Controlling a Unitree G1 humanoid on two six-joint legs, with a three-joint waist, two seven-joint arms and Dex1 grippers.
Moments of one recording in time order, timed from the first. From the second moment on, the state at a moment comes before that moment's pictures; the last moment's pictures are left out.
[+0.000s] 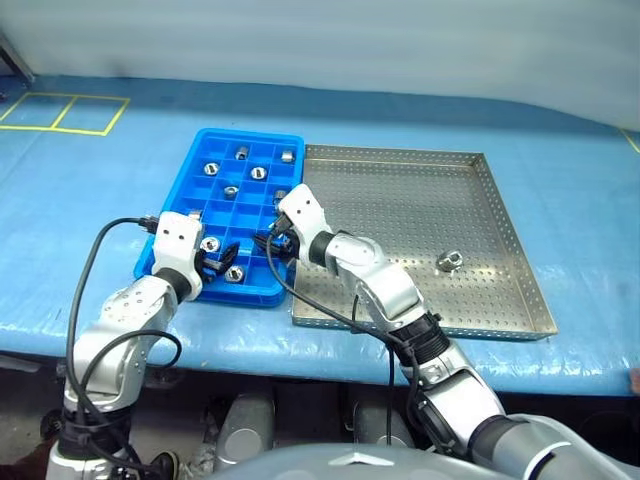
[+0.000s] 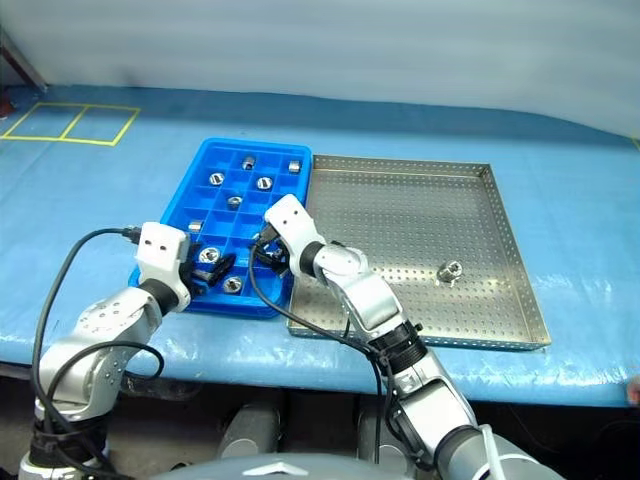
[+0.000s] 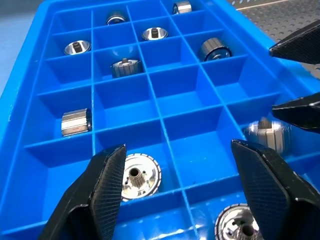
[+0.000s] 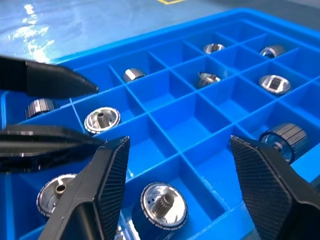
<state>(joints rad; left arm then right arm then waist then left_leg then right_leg) -0.07 0.43 0.10 -0.52 -0.33 0.85 -0.24 -0.56 -0.01 0.35 0.02 0.10 0.57 0.41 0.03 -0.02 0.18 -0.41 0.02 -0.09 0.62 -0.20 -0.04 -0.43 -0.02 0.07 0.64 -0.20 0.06</state>
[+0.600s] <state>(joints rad) -0.50 0.18 -0.29 -0.15 -0.27 0.60 -0.46 -0.20 -0.31 0.16 -0.49 -0.14 0.88 0.17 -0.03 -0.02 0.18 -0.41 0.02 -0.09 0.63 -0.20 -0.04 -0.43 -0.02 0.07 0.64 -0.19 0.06</state>
